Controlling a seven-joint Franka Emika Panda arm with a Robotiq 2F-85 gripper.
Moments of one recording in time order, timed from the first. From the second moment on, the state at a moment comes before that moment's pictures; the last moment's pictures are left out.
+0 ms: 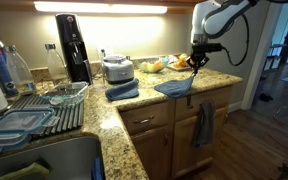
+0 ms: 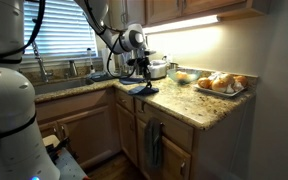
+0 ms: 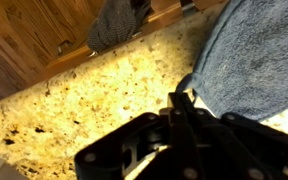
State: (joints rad) arm 0.14 0.23 -0.05 -1.96 -0.24 2.34 0.88
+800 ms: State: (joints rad) arm 0.13 0.13 -0.01 -2.00 -0.20 2.21 0.79
